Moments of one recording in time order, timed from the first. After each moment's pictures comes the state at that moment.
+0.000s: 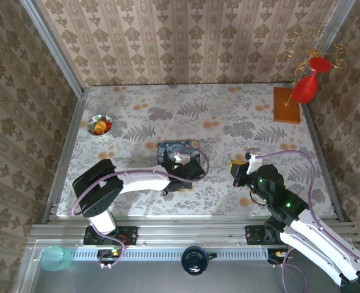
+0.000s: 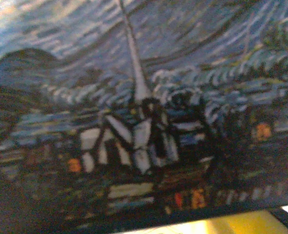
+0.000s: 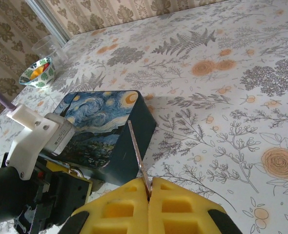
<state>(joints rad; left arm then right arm) -1.13 1.70 0.94 -0.45 -0.40 -0.88 0.59 0.49 0.34 -0.20 0.10 0.42</state>
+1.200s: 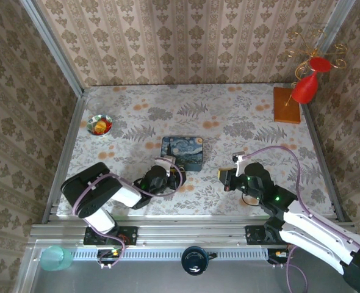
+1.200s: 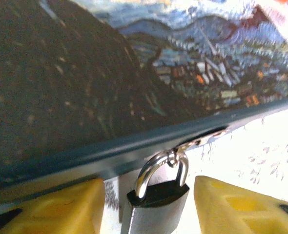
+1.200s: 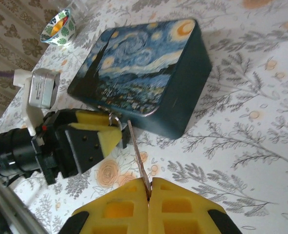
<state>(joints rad) -0.91 1.65 0.30 0.86 -0.06 -0.61 0.67 0.69 0.33 -0.12 -0.04 0.56</state>
